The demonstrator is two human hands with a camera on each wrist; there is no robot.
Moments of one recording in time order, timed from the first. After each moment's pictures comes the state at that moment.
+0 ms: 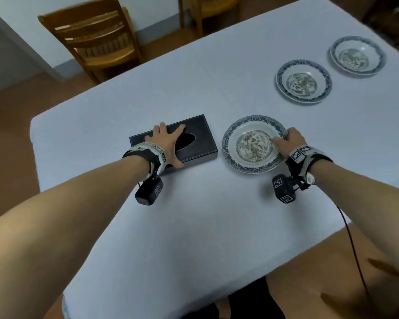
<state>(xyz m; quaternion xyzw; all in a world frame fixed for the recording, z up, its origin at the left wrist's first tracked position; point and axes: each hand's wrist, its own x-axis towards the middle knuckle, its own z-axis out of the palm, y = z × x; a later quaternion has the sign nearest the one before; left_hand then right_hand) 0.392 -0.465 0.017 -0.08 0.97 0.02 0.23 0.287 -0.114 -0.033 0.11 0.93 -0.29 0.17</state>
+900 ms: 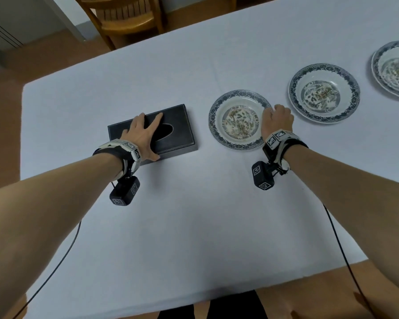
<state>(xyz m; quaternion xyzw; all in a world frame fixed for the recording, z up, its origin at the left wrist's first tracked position) 0.355 -0.448 -0.012 -0.21 0.94 0.05 0.25 0.157 -0.151 -0.068 -0.03 0.95 -0.28 0.11</state>
